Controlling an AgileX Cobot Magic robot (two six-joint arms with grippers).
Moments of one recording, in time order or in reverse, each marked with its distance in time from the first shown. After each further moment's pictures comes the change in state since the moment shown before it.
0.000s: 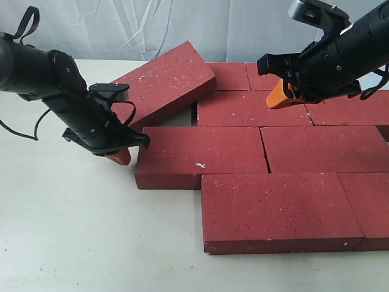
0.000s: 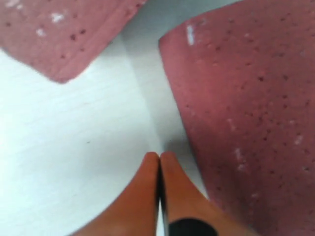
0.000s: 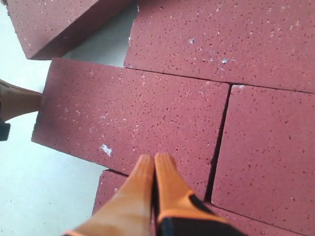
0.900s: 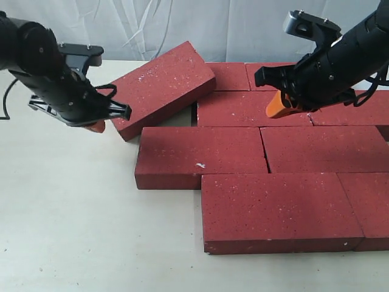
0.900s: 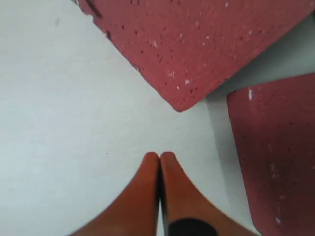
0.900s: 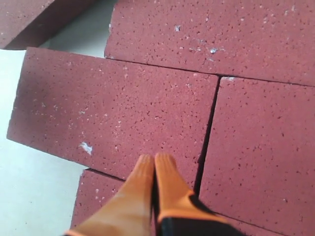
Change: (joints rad) left arm -0.003 -0.182 0.011 0.402 -0.035 -0.408; right arm 0.000 0.057 0.000 -0.025 -0.009 -0.001
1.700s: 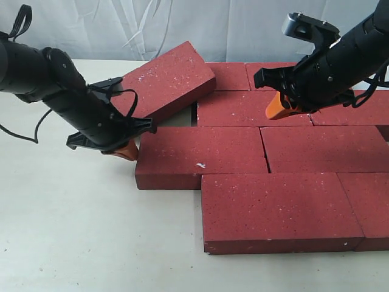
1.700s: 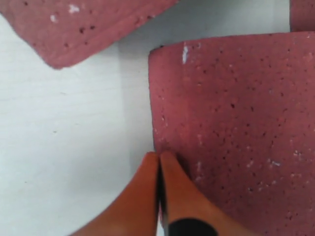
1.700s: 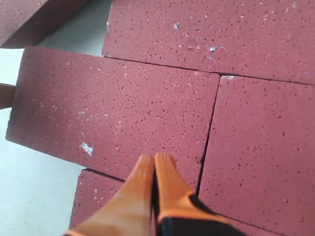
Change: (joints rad) left arm 0.000 0.154 0.006 -0.551 0.010 0.276; right arm 0.000 0.009 0.000 0.000 -0.002 -0.001
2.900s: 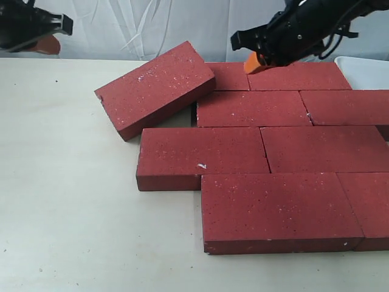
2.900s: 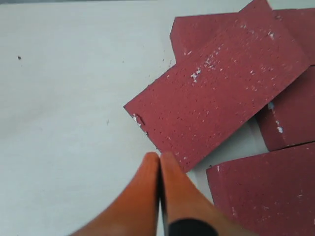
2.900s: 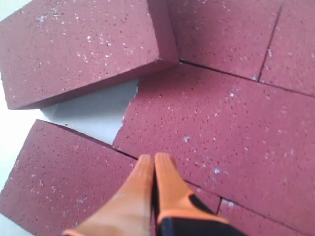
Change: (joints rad) left arm 0.207 -0.463 -0.087 0.277 0.061 0.036; right arm 0.056 0.212 -0.349 -0.064 -0.014 -0.078
